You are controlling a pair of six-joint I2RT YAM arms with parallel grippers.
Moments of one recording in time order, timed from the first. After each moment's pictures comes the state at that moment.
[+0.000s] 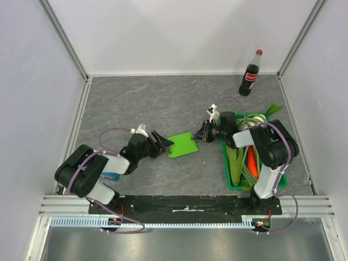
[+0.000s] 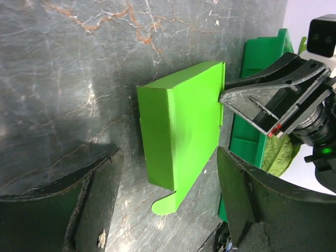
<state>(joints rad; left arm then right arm) -0.54 1.47 0.31 0.65 0.16 -1.11 0.34 1.85 0.70 0.53 -0.67 0.53</state>
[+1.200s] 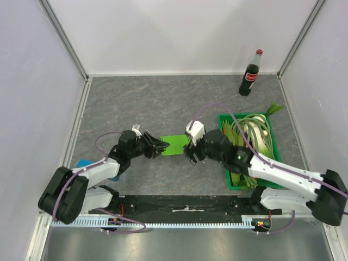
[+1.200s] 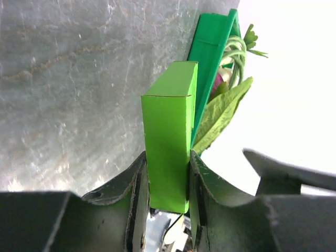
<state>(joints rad) -0.45 1.25 0.31 0.47 0.40 -1.35 0.89 1.17 0.76 -0.15 0.05 0.06</state>
